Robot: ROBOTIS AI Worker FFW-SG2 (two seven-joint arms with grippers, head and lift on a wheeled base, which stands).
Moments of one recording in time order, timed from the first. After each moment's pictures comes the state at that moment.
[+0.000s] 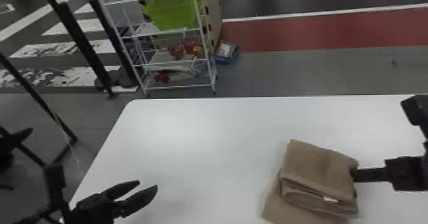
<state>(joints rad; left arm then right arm) 0.40 0.00 0.68 -2.16 0.08 0.94 -1.12 -0.15 -0.10 0.14 -1.93 0.79 1.57 1.36</state>
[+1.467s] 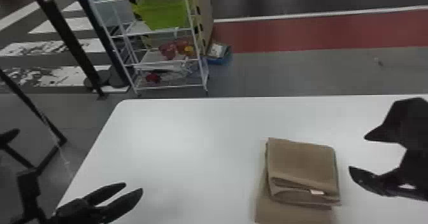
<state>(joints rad) 0.44 0.00 0.72 -2.19 0.13 0.94 -1.15 0.18 -0.24 0.24 -2.43 1.13 0.82 1.36</state>
